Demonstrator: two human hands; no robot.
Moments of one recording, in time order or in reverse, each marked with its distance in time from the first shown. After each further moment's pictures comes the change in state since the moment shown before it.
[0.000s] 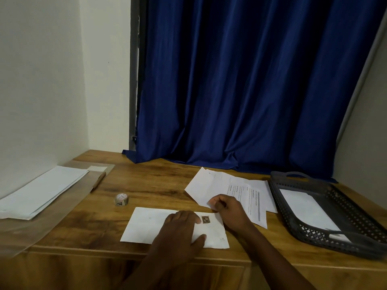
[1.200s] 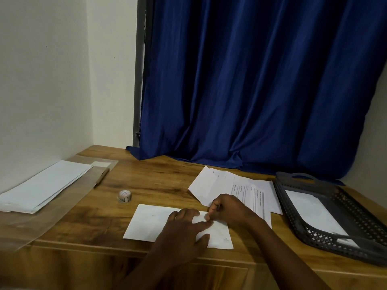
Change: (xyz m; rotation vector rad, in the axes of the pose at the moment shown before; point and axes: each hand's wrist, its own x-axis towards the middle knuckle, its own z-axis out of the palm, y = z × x) left_hand 0.001 -0.003 -0.003 0.070 -0.064 0.071; right_hand 0.021 -0.006 -0.006 -0.233 -0.352 -0.068
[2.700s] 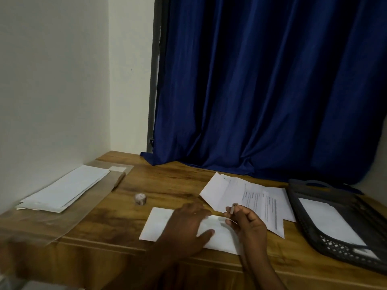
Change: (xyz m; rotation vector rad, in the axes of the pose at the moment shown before) left_hand -0.008 -0.016 -0.024 -0.102 0.180 -0.020; right_hand -0.072 -0.037 0.044 1.159 0.671 0.019
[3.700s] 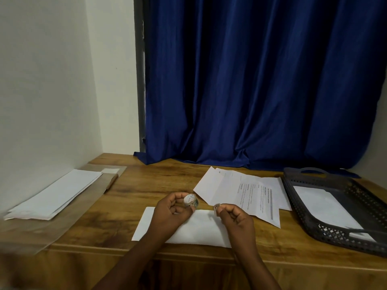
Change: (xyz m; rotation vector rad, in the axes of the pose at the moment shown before) left_hand 0.015 -0.029 0.011 -0.899 0.298 -0.230; right_hand -0.005 0.009 -0.002 -0.245 -0.113 -0.134
